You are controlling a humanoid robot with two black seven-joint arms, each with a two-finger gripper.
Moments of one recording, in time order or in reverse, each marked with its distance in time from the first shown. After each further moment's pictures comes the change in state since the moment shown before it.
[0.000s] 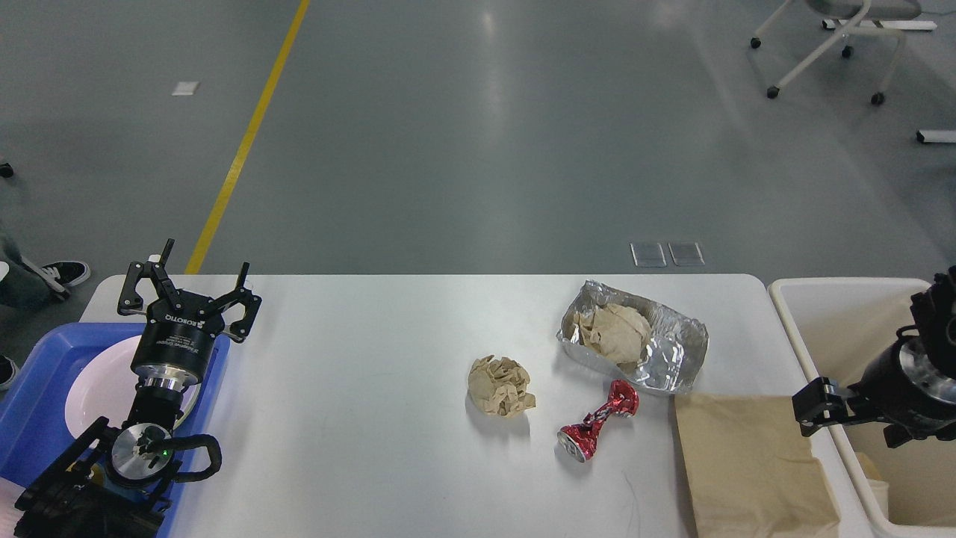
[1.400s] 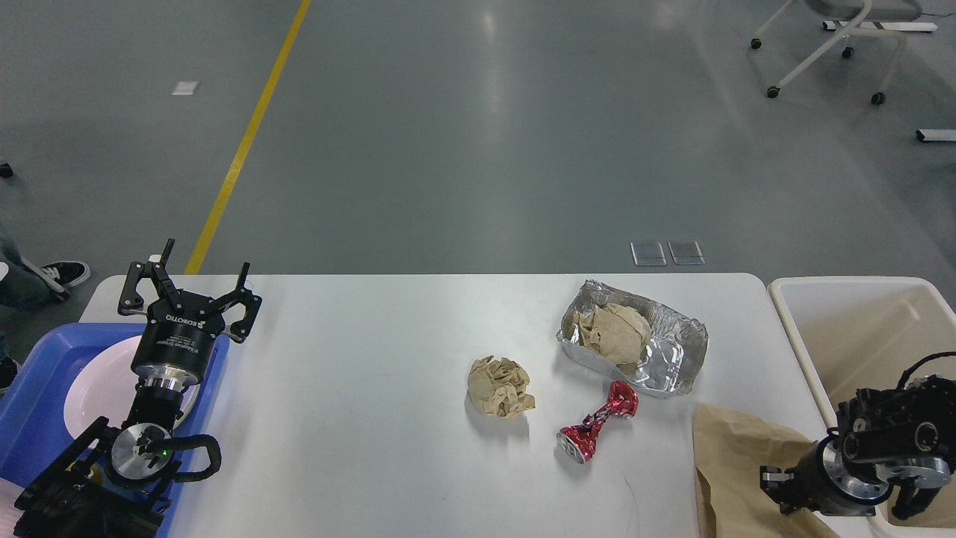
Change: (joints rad) left arm 0.000 0.000 0.000 0.000 0.000 0.001 0.000; right arm -0.654 0.123 0.302 -0.342 0.017 -0.205 0.001
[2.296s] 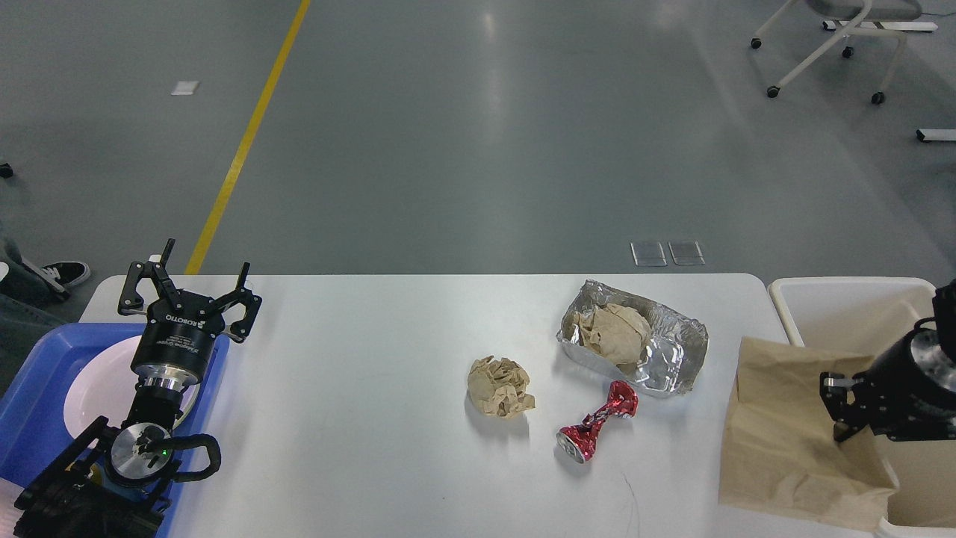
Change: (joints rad) left arm 0.000 0.000 -0.001 0.000 0.000 0.000 0.002; right arm 0.738 -0.105 -0.373 0.247 0.239 0.389 0.009
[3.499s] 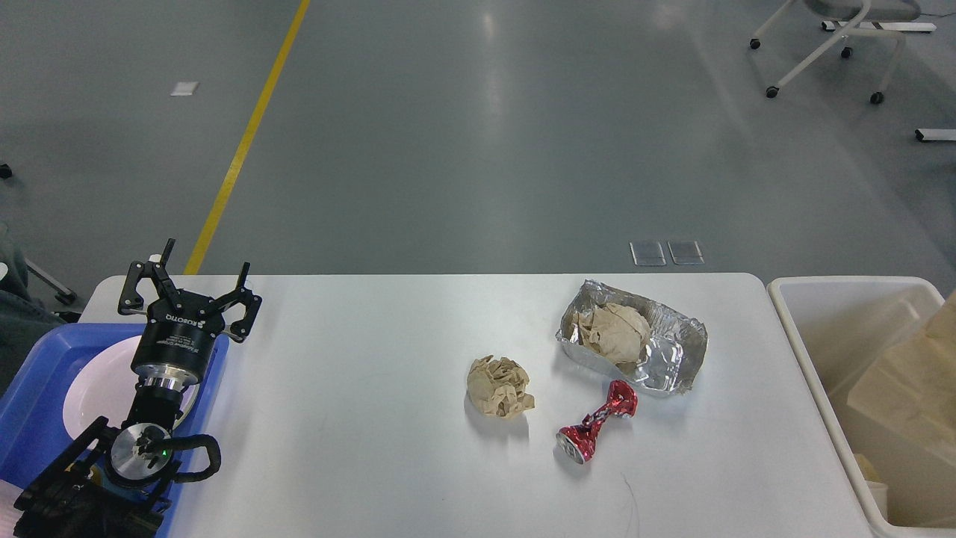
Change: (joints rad) left arm 0.000 0.000 0.000 0.000 0.000 -0.001 0.000; right arm -0.584 -0.144 0.182 -0.530 0.173 -0.471 -0.007
